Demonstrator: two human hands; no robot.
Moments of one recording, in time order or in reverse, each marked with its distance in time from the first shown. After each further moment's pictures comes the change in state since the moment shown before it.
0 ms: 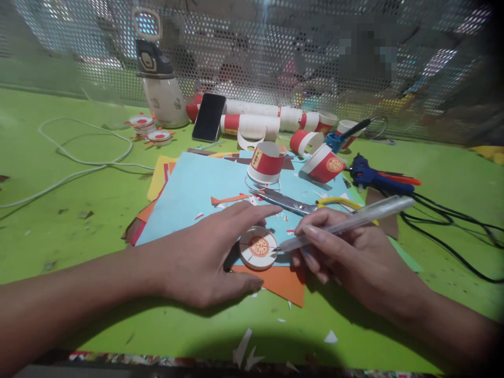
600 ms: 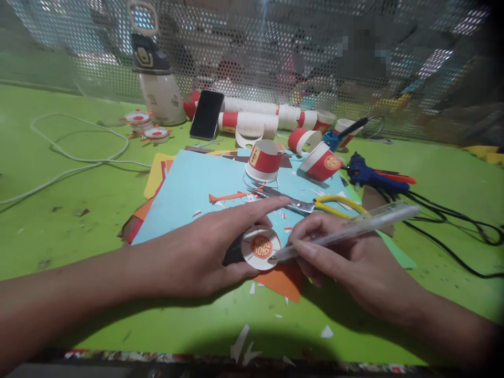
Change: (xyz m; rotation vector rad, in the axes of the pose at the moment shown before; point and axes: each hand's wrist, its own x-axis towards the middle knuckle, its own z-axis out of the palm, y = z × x) left_hand 0.000 0.004 0.004 -0.004 0.078 0.074; right_hand -0.005 -0.017 0.009 -0.304 0.021 -0.050
